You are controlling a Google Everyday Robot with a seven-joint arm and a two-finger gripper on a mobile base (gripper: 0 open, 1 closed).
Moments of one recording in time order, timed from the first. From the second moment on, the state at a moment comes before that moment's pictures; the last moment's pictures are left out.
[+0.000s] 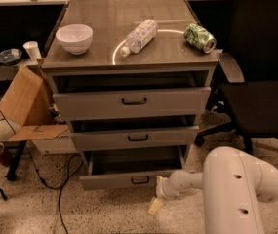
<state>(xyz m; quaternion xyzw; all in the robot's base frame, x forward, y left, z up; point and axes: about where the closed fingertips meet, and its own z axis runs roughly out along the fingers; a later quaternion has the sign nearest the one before) 0.559 -0.082 0.166 -0.56 0.78 0.14 0.22</state>
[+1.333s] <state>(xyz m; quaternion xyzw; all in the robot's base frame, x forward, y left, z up) 0.620 -0.082 0.184 -0.57 0.79 0.05 0.21</state>
